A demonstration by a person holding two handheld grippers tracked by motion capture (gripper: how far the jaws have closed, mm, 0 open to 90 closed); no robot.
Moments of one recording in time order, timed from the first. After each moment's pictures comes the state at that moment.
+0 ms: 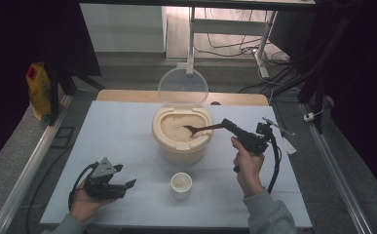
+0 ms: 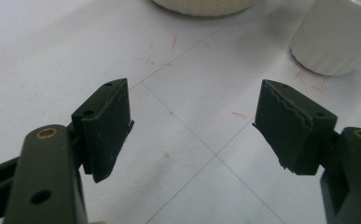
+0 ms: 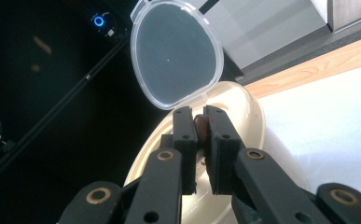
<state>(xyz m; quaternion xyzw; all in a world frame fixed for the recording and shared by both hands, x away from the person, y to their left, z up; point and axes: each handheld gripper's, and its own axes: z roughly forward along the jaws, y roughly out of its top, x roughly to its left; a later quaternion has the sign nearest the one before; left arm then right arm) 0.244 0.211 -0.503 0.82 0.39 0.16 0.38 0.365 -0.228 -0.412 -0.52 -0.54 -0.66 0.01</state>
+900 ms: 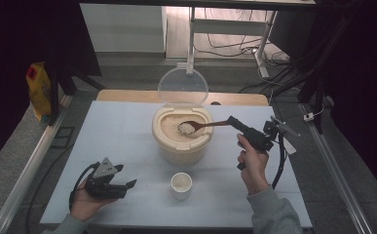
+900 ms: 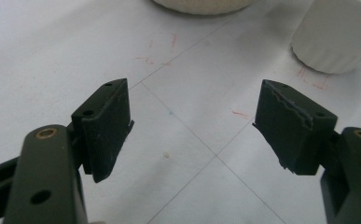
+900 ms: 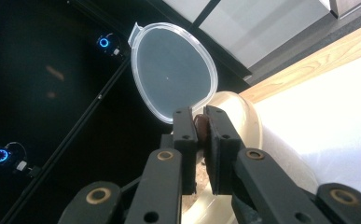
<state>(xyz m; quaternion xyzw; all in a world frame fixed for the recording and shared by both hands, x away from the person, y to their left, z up) 0.245 0.209 -0.503 0.82 0.39 0.16 0.38 0.369 -0.243 -0.409 -0.55 -0.50 -0.67 0.05</state>
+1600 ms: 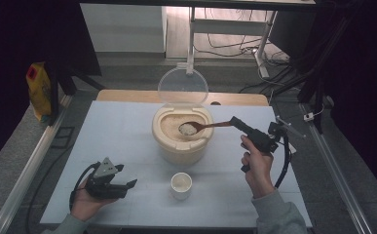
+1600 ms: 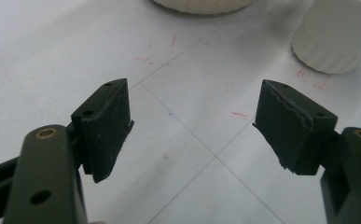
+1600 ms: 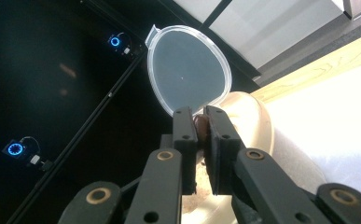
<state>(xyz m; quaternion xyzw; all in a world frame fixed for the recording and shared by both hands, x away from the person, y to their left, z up) 0.245 0.208 -0.503 0.83 0.39 0.16 0.38 0.359 -0.250 -0.401 -0.53 -0.50 -0.68 0.06</state>
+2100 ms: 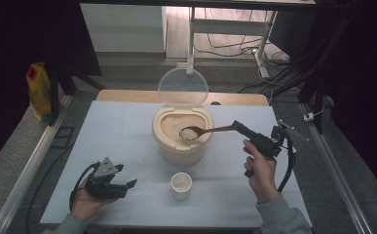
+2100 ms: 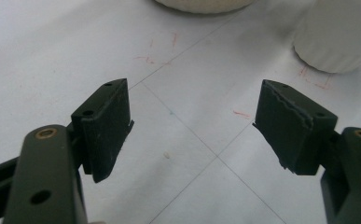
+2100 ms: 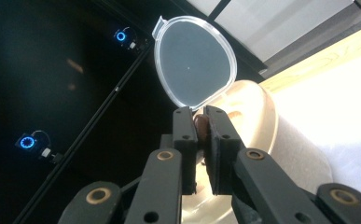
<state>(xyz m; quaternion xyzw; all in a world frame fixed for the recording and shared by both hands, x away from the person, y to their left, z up) 0.246 0.208 -0.504 0.83 0.39 0.16 0.38 0.348 -0.257 -0.401 -0.53 -0.50 -0.68 0.08</state>
